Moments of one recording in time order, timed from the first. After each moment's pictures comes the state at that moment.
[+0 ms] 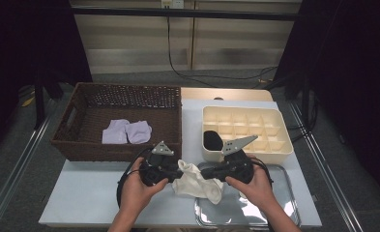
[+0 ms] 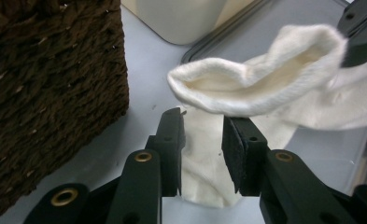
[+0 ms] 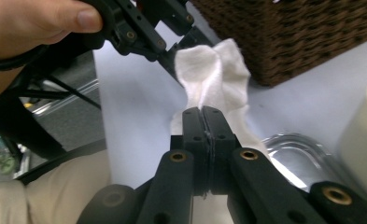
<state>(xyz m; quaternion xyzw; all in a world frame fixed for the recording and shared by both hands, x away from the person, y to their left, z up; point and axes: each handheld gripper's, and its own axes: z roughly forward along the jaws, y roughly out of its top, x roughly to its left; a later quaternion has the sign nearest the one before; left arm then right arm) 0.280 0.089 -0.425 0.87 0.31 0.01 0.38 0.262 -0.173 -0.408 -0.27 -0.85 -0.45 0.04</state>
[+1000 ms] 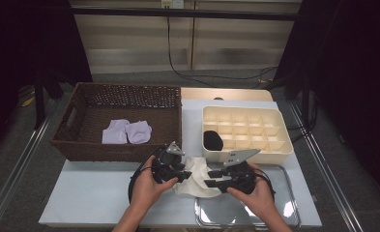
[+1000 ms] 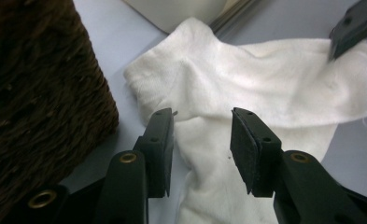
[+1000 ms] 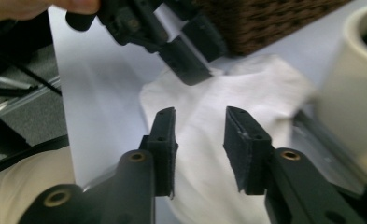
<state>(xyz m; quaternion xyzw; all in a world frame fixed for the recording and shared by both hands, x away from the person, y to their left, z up) 0.296 0.062 -0.448 0.89 0.29 0.01 0.35 0.244 -0.175 -0.436 -0.28 -0.86 -0.42 -0.03</state>
